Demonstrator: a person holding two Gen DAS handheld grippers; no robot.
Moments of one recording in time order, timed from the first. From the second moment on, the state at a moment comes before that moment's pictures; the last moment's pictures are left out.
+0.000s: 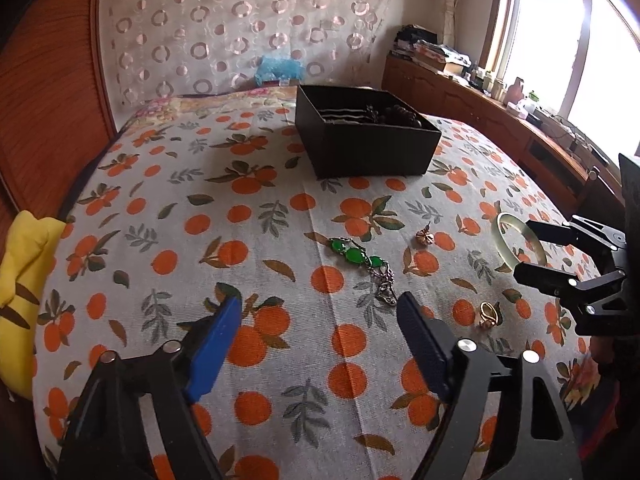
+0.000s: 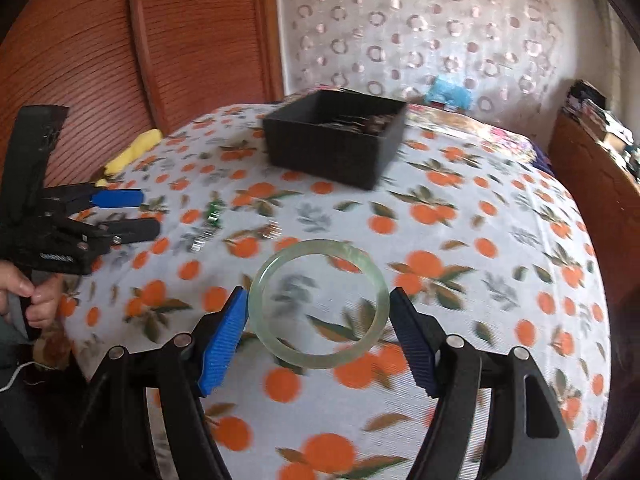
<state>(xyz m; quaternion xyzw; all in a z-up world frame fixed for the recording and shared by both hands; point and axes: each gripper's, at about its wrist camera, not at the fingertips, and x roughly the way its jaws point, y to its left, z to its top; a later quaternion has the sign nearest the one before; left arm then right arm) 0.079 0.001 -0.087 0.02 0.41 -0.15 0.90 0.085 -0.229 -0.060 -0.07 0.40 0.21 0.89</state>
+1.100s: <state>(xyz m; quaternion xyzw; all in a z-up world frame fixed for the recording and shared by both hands) 0.118 -0.037 -0.098 0.07 0.44 -0.13 0.89 0.081 -0.232 -0.077 -0.08 0.41 0.19 0.89</state>
